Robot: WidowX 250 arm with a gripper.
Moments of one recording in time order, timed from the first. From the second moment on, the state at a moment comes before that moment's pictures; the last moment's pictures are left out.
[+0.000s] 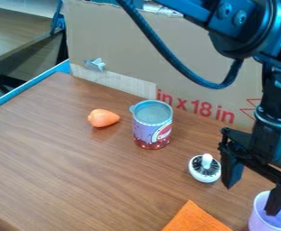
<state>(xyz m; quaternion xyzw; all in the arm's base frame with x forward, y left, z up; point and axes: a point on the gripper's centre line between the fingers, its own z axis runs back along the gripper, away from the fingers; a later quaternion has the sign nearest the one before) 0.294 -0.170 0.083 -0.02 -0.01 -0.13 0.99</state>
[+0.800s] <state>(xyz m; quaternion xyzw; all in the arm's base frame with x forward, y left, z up) 0.311 -0.181 0.044 -0.02 0.00 -0.12 0.99</state>
